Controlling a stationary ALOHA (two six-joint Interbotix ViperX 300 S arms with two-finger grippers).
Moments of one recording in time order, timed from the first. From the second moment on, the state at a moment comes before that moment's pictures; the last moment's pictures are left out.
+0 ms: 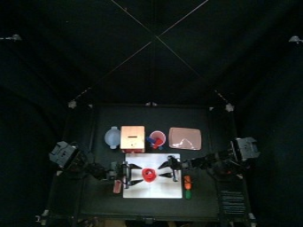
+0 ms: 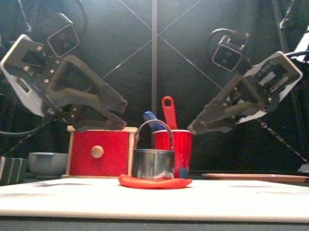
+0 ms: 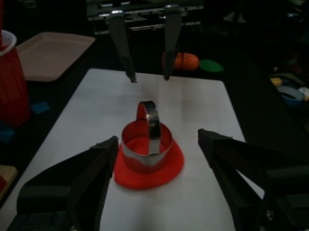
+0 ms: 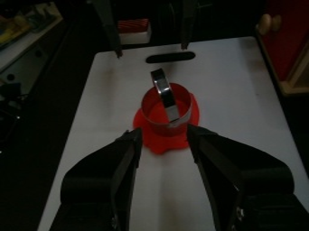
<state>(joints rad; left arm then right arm) -0.48 0.21 0.97 -0.69 -1.06 0.20 0.07 0.02 1.00 -0.12 -0.70 0.23</state>
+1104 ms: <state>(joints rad) -0.55 0.34 0.82 -0.96 -1.07 0.33 0.05 0.16 0.90 -0.14 -0.76 0.20</state>
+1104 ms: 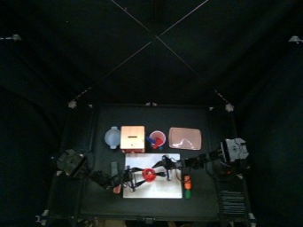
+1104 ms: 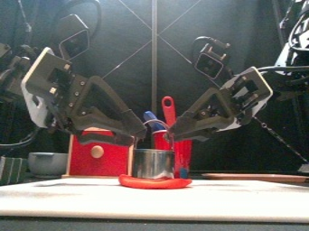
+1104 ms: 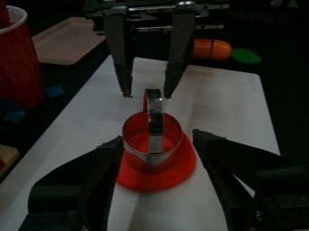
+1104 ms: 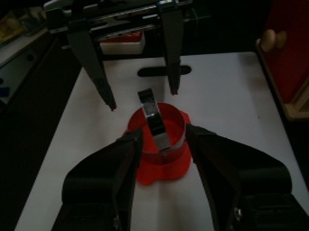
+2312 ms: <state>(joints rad) -0.54 0.35 0.81 -0.96 -1.07 0.33 0.05 0.20 0.88 -0.15 -0.74 0.20</state>
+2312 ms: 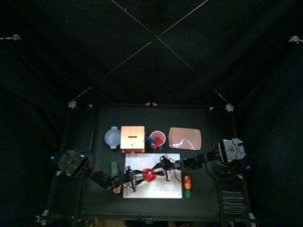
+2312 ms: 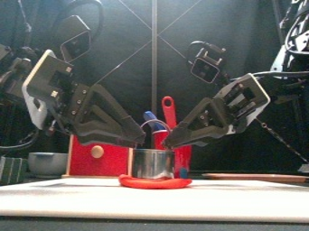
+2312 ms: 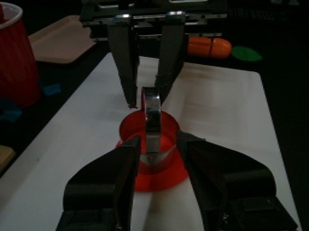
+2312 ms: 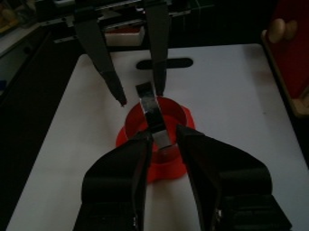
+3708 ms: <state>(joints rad) -0.52 0.32 0.85 -0.96 -1.07 0.34 0.07 0.20 0.86 -0.15 -0.72 0.20</state>
